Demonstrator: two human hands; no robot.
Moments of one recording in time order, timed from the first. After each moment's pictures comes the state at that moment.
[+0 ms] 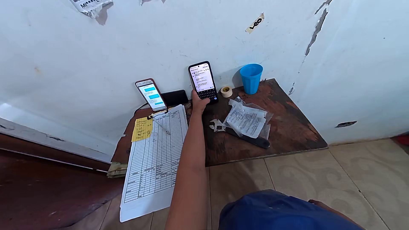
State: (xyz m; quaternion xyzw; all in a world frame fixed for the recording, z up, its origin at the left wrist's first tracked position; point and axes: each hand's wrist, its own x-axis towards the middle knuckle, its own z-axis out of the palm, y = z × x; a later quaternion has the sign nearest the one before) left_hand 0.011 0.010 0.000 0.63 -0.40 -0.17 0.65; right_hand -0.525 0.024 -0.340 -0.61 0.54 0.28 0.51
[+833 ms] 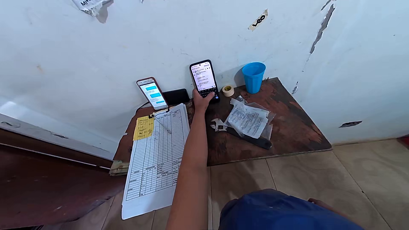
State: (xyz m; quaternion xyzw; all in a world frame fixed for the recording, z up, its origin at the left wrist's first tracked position) left_hand 0.009 0.003 -0.003 0.64 -0.38 -0.13 0.66; right_hand -0.517 0.018 -0.344 -0.62 0.53 0.30 0.49
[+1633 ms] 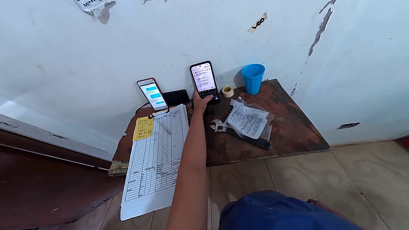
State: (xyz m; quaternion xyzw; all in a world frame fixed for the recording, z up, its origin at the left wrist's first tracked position) left_hand 0.011 0.007 -0.001 0.61 -0.39 -0.17 0.67; right_hand -0.514 0.021 -0.320 -0.61 0.53 0.29 0.51
